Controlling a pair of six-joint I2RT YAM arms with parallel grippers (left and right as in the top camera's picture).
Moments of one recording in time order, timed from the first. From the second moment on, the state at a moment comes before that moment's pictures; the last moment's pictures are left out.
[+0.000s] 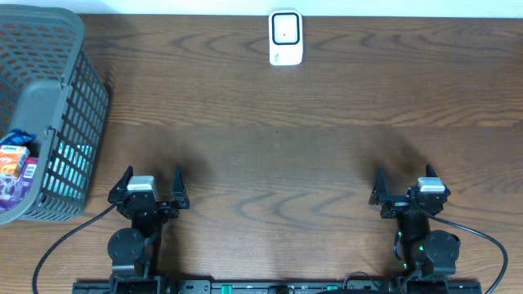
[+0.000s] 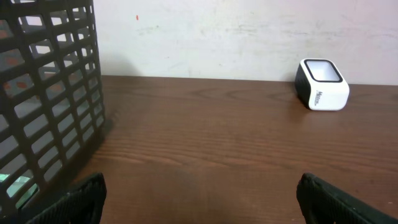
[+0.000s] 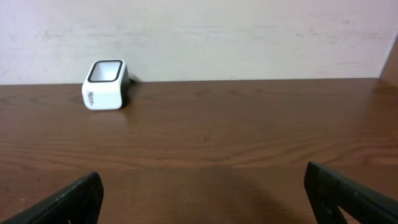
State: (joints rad) left arm 0.01 0.01 0.03 -0.12 0.02 -0.03; right arm 0.00 0.01 0.01 -0.07 -0.02 0.01
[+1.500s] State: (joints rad) left arm 0.02 0.01 0.01 0.06 0.33 -0.16; right arm 0.00 0.01 0.01 -0.07 -0.02 0.01
